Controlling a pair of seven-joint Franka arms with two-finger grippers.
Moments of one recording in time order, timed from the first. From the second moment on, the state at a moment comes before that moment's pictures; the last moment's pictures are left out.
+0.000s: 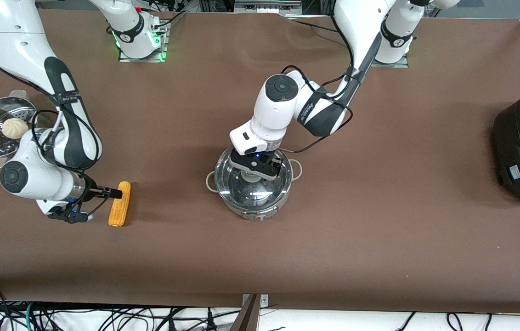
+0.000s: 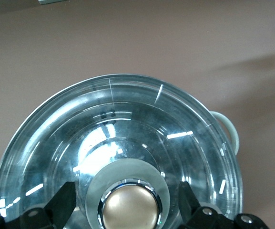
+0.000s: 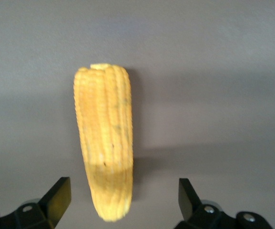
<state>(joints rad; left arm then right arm) -0.73 0.72 0.01 -1.36 -0.02 2.40 -0.41 0.00 0.67 0.01 -1.62 0.08 2.22 0.06</state>
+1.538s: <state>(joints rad) -0.55 0.44 0.09 -1.55 0.11 1.93 -0.20 0.07 0.38 0.32 -1.47 0.09 1.85 0.48</state>
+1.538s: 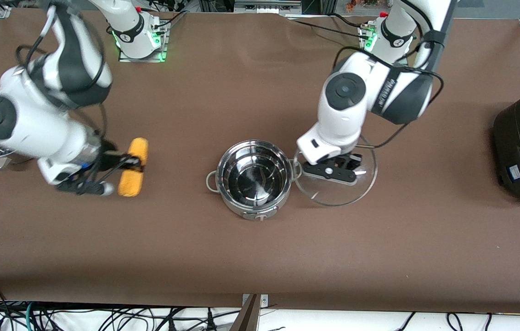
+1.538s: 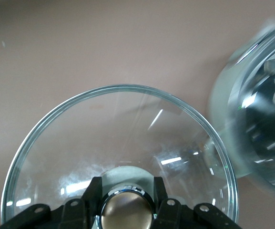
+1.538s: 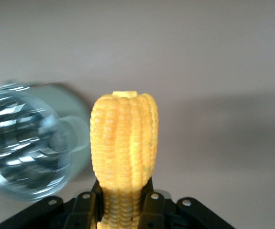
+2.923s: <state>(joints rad) -0.26 0.08 0.08 -1.63 -0.06 1.61 0.04 0.42 0.79 0.33 -1.23 -0.09 2.15 0.71</state>
